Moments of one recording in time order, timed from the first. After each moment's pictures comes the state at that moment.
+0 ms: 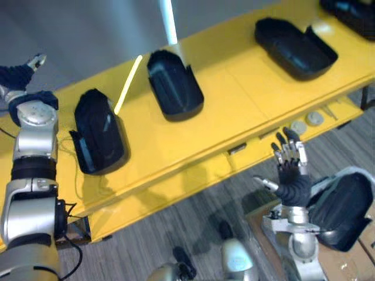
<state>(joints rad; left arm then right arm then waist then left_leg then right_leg) -0.83 0.76 0.05 0.60 -0.06 -0.03 0.67 0.20 -0.30 0.19 -0.26 0.20 -0.63 -0.15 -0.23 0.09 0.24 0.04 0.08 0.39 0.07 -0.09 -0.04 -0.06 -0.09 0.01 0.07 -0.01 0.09</state>
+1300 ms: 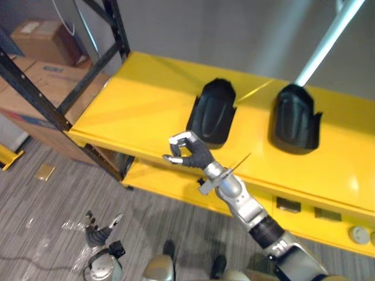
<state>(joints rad) 0.20 0.08 0.21 0.55 -0.19 -0.33 0.37 -0.49 -0.16 0.55 0.25 0.10 -0.35 0.00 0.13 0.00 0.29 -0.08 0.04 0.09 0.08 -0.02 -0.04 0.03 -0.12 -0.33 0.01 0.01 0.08</state>
